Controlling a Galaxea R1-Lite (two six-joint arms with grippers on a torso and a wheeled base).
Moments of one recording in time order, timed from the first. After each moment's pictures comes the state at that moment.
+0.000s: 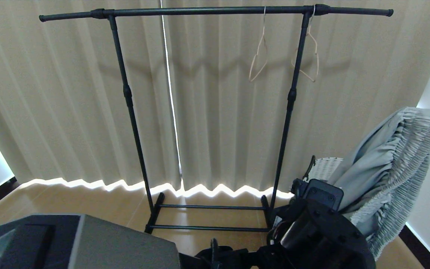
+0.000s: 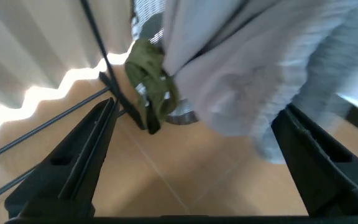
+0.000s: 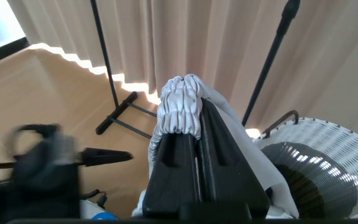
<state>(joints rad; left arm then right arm) -1.19 2.17 -1.24 -0.54 0.40 -0.21 0.29 1.05 -0.95 0.11 0.15 0.02</state>
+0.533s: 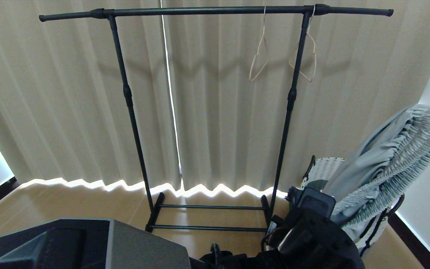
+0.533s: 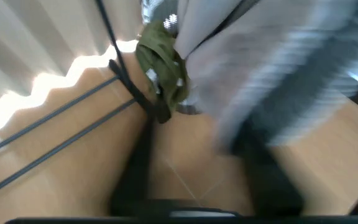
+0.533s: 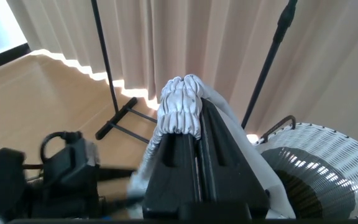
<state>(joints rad) -1.19 2.19 -1.20 -0.55 0.44 -0.20 0.29 1.02 -0.95 0.11 0.14 0.02</state>
